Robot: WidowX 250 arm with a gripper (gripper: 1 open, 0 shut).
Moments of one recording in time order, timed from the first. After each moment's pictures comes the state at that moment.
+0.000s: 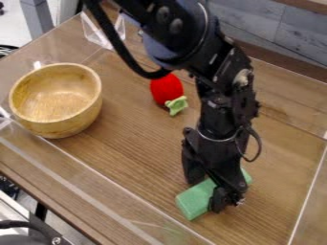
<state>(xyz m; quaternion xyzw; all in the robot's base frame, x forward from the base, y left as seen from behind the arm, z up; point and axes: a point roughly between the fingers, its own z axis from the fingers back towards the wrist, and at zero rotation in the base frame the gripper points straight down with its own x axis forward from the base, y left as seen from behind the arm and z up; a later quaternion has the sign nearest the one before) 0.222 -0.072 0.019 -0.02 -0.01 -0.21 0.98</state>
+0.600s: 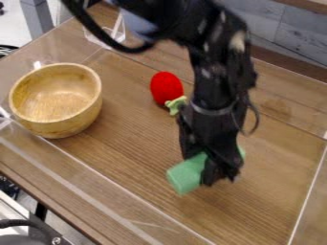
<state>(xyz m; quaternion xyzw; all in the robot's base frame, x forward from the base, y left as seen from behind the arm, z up) 0.223 -0.061 0.060 0.00 -0.02 -0.22 0.98</state>
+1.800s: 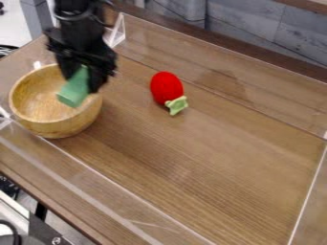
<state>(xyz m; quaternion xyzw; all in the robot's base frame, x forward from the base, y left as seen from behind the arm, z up) 0.227 0.130 0.096 0.06 -0.05 0.06 1.00</state>
